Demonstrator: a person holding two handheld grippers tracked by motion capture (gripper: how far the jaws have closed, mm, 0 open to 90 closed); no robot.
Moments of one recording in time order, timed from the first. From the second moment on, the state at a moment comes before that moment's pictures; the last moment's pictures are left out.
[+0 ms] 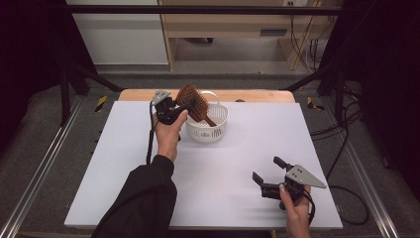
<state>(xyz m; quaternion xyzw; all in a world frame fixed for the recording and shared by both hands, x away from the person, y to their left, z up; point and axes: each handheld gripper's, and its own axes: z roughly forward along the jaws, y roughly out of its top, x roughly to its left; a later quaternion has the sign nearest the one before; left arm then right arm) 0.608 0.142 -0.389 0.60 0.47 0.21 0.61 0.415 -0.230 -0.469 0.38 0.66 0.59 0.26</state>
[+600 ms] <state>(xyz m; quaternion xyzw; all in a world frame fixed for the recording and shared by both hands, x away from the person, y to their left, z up) 0.609 0.149 -0.394 0.60 0.47 0.20 0.61 0.415 -0.230 -0.470 0.38 0.66 0.59 0.26</state>
